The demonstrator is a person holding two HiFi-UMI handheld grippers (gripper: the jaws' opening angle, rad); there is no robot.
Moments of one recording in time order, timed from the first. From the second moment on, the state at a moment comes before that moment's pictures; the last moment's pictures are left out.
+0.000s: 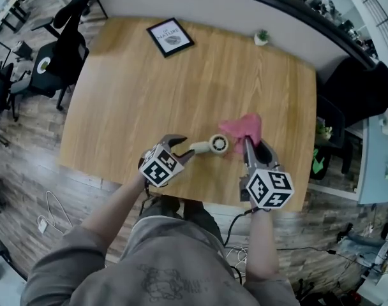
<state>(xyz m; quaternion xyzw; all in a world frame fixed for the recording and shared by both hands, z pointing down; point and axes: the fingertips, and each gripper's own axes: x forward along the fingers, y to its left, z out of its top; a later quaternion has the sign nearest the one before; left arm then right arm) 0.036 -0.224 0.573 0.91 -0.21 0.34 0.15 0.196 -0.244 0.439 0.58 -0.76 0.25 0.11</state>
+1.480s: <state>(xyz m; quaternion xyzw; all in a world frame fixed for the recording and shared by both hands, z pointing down) -0.007 -0.202 0.259 0.94 -0.32 0.12 -0.06 0.169 -0.138 0.210 0.60 -0.80 0.05 0.02</state>
